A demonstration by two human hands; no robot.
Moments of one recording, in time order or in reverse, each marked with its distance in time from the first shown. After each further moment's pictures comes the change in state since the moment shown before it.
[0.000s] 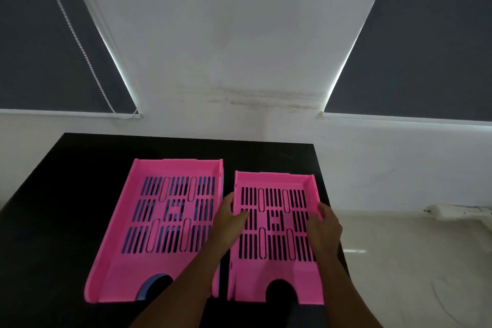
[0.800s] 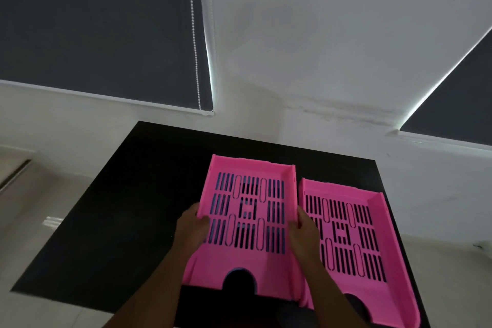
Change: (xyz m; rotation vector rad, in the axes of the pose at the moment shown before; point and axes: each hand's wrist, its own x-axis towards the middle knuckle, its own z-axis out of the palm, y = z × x) left_hand -0.024 -0.069 -0.251 0.120 0.318 -0.085; right_hand -0.126 -0.075 0.159 -0.088 -0.342 -0.209
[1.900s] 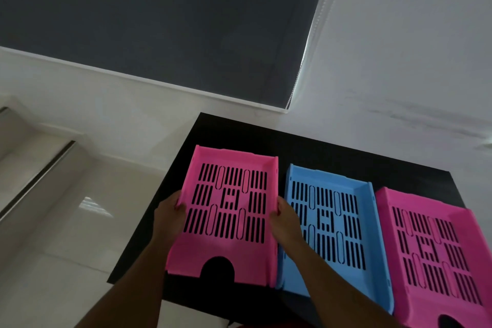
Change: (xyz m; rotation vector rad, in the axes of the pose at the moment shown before) left_hand 0.091 -0.111 -0.236 0.088 0.165 0.057; right_hand -0.049 -0.138 0.231 0.037 -0.284 0.002
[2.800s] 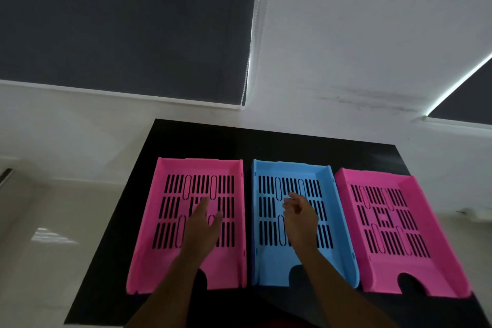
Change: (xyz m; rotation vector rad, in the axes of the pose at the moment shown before) left_hand -0.033 0.039 0.115 0.043 -0.247 0.199; right_hand -0.013 0.041 -0.078 0.142 0.513 0.037
